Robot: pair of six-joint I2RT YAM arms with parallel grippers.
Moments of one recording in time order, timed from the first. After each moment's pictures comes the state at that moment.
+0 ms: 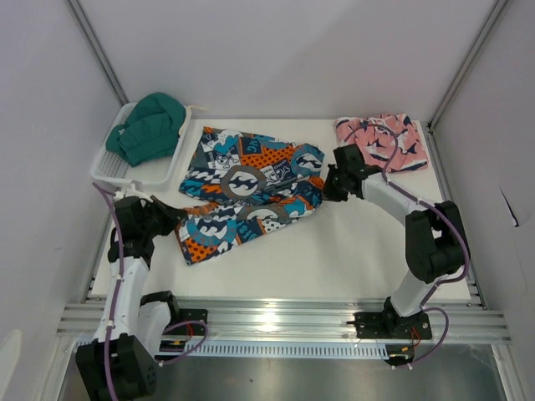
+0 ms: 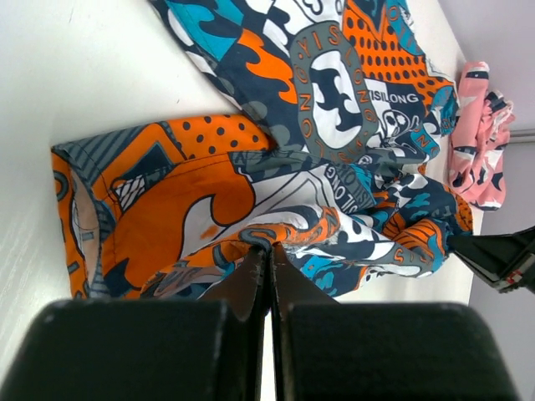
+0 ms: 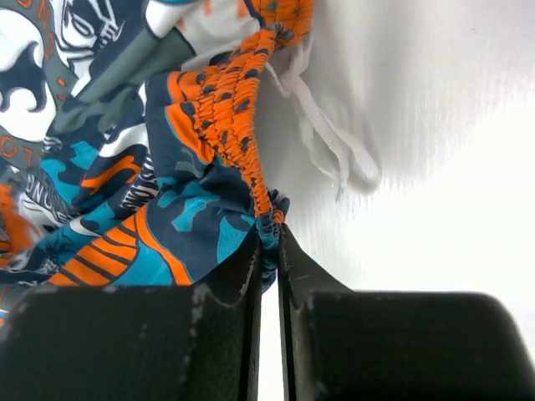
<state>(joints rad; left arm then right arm) 0.21 0.82 0.51 -0.29 0.36 -0.68 0.35 1.71 1.13 -0.33 -0.14 0.61</state>
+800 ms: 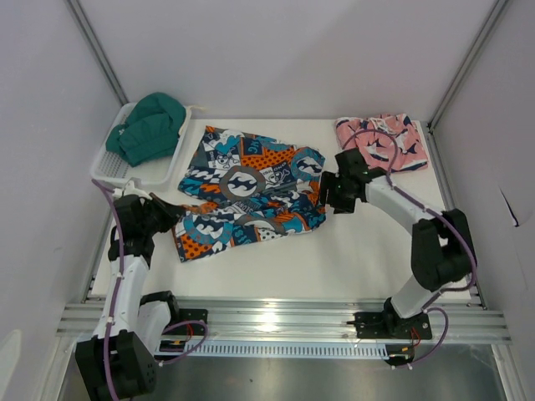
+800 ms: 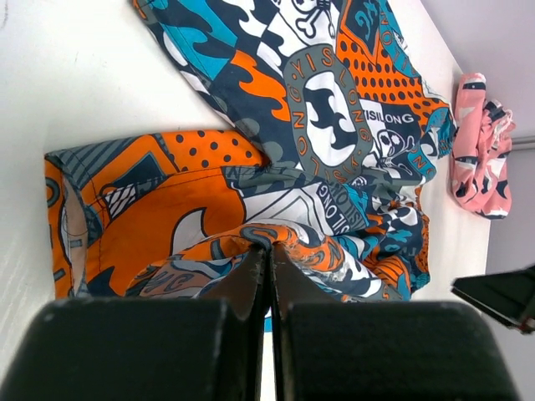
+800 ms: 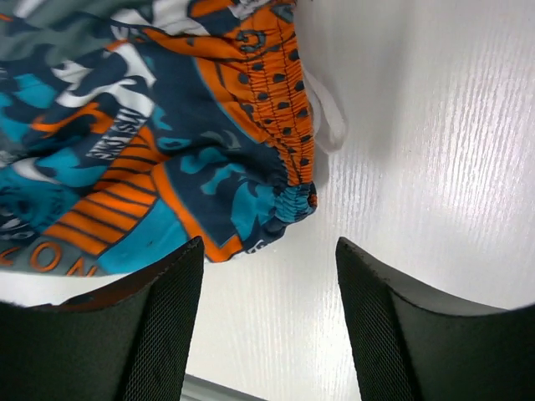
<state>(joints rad) 0.22 0.83 0.51 -0.22 0.34 -0.65 0.40 1.68 1.20 -0.63 -0.11 0.50</state>
